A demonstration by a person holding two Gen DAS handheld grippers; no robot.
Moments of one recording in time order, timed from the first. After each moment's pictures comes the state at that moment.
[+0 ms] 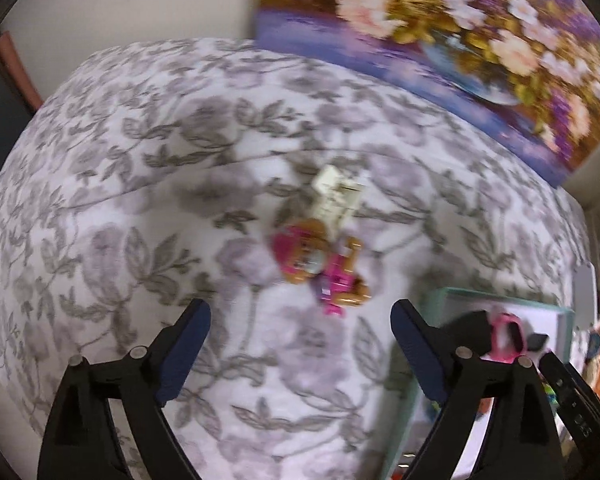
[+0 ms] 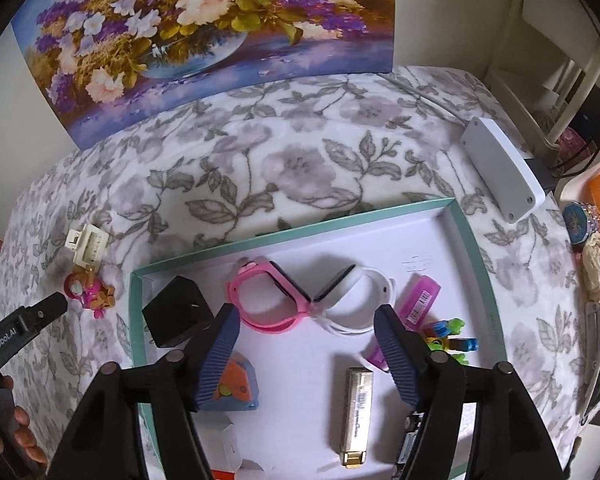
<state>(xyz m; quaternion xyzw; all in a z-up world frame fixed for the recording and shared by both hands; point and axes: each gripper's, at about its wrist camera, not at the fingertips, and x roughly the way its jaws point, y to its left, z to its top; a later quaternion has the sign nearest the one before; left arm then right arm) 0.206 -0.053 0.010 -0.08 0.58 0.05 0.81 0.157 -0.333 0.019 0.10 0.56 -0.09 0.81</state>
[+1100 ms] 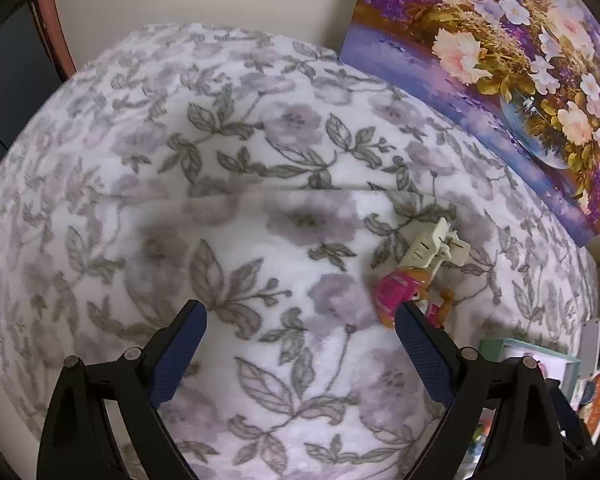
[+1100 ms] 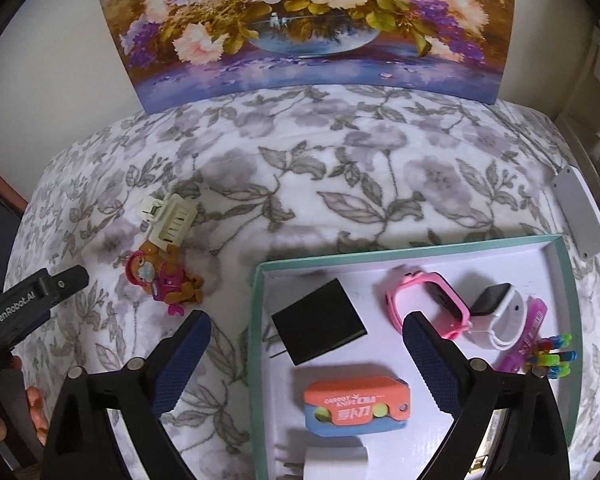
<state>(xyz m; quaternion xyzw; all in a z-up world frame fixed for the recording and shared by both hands) 0.213 0.022 -0.004 -0.15 0.56 0.09 0.81 0.182 -0.224 0.007 0.06 0.55 -0.01 0.83</state>
